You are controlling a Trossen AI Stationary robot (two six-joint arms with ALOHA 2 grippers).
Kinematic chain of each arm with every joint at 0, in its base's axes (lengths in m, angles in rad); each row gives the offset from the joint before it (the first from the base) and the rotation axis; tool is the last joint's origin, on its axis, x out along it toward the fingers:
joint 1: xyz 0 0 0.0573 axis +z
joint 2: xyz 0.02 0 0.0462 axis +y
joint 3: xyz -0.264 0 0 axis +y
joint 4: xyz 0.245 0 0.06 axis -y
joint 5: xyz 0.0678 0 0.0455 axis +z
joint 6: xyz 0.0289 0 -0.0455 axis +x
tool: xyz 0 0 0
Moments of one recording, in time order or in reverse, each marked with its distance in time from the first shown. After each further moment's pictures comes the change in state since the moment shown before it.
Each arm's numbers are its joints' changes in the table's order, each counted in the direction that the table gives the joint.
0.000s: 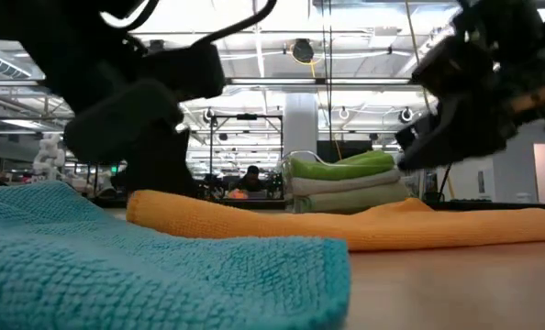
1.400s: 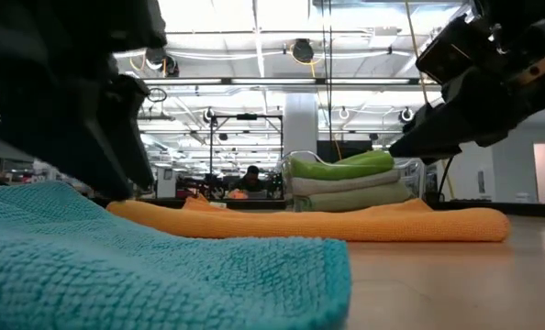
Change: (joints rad) left arm -0.118 -0.134 0.003 -0.236 0.018 0.132; right arm 0.086 0.004 -0.008 0.049 -0.157 0.130
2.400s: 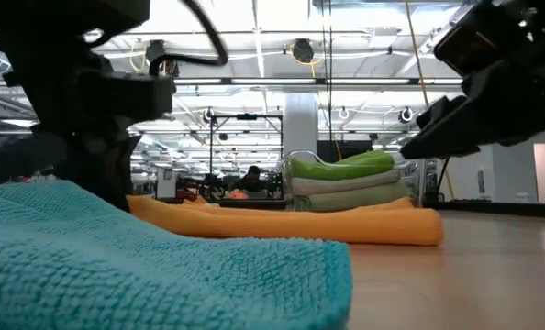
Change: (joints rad) left arm 0.114 0.035 0.000 -0.268 -0.008 0.172; right arm 0.141 0.043 -0.049 -0.056 -0.186 0.007
